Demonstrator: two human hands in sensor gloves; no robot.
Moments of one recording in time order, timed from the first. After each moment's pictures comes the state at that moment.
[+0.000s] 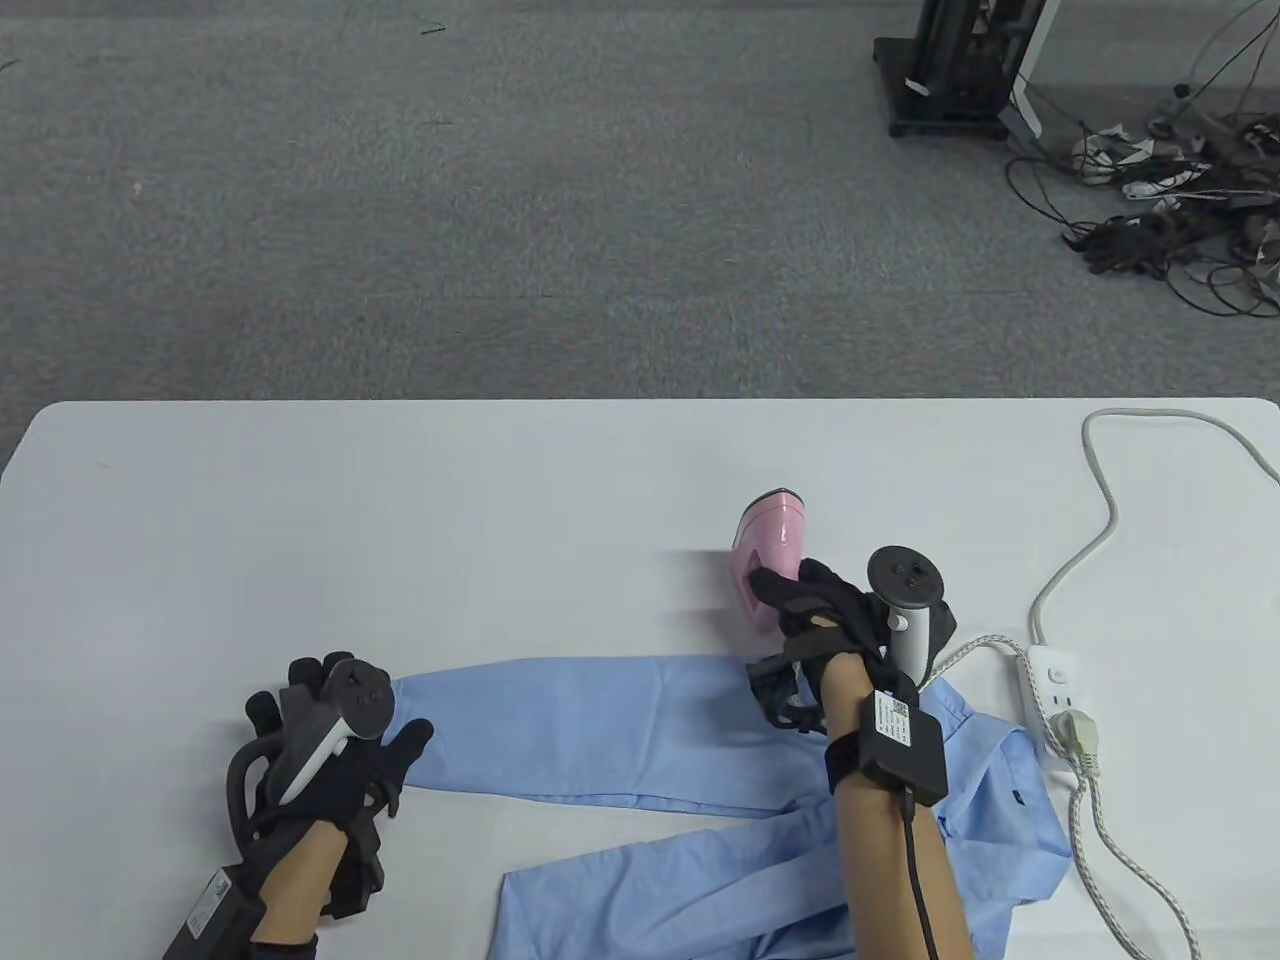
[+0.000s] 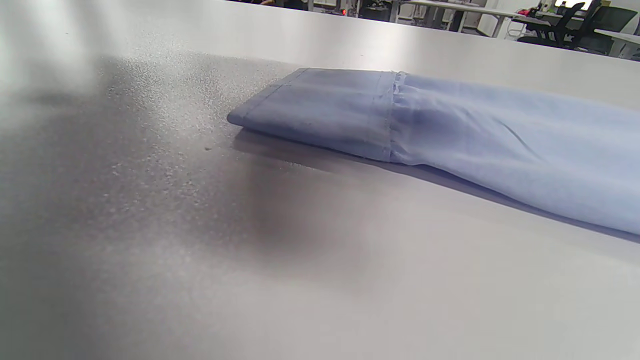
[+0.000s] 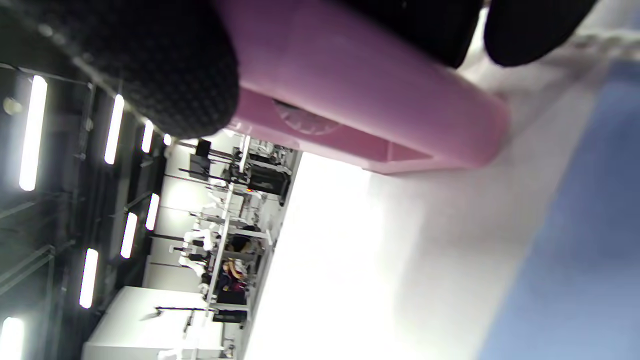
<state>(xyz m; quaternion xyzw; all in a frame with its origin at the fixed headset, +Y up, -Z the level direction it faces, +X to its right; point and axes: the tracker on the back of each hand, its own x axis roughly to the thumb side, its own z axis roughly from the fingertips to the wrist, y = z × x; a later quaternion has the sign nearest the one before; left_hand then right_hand) -0.292 -0.759 -0.300 -0.18 0.14 0.06 0.97 0.187 -0.759 -0.414 -0.16 0.10 0.80 0.57</state>
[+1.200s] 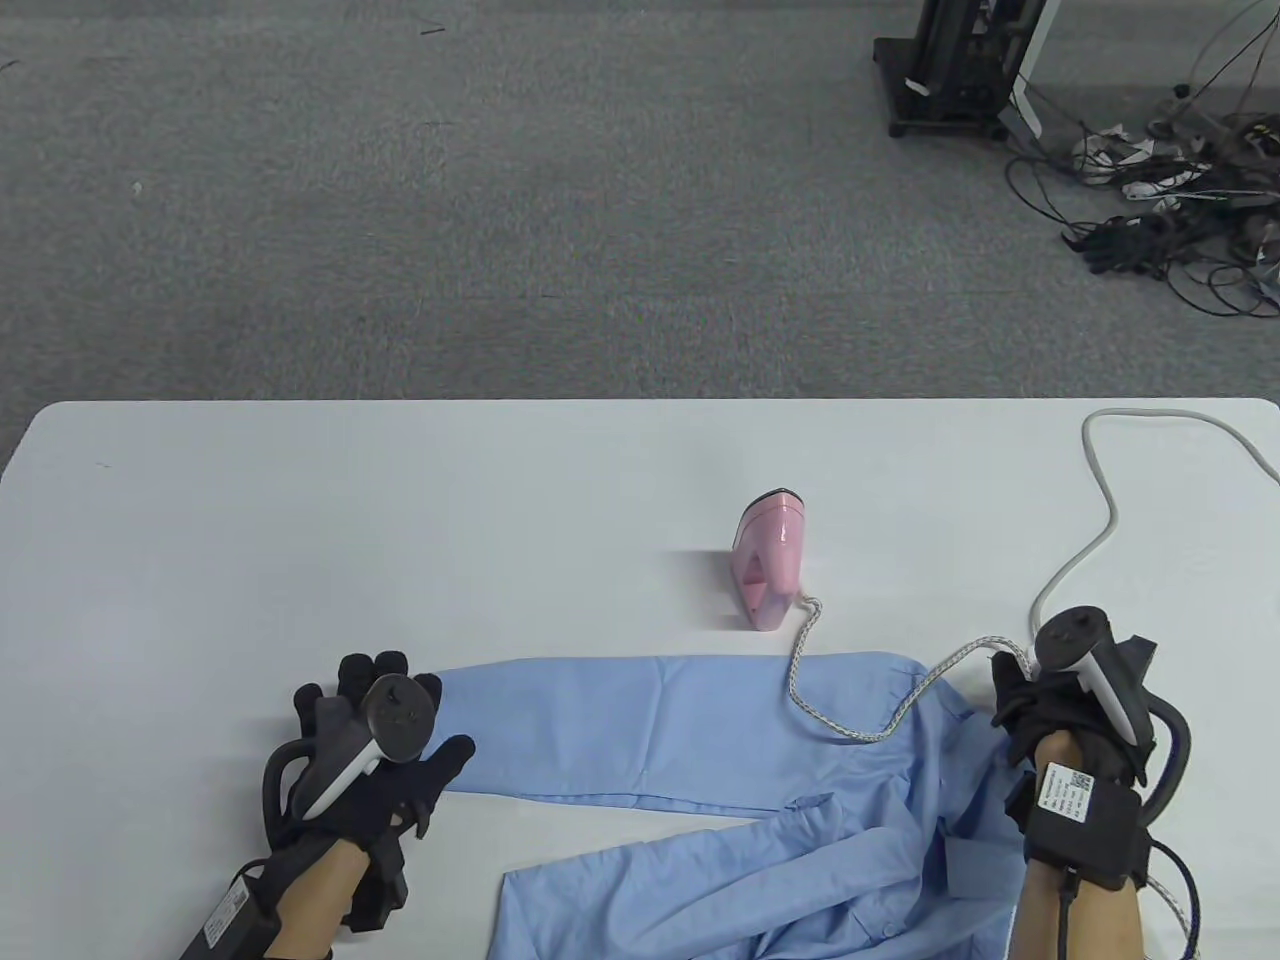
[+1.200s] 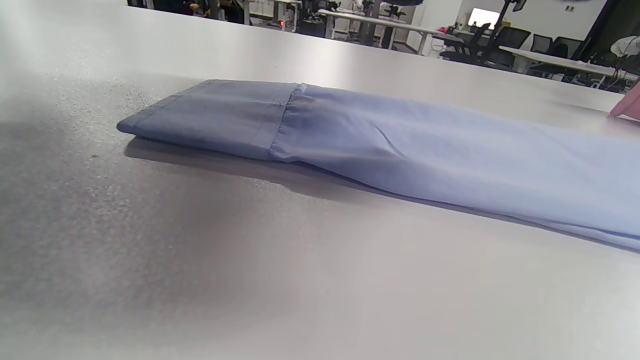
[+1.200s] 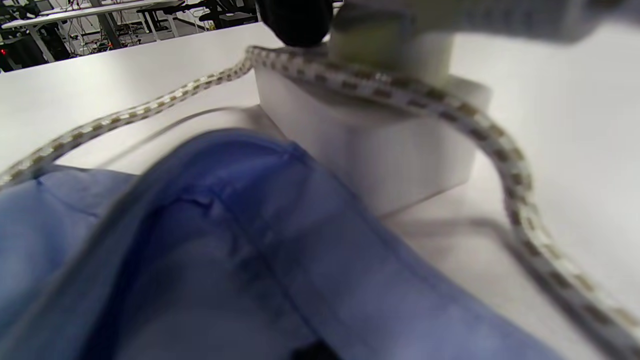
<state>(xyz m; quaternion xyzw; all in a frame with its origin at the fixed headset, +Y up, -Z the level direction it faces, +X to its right) -0.257 -0.751 -0.289 -0.17 0.04 0.07 0.98 0.369 -0.746 -0.337 -0.30 0.16 0.93 0.11</state>
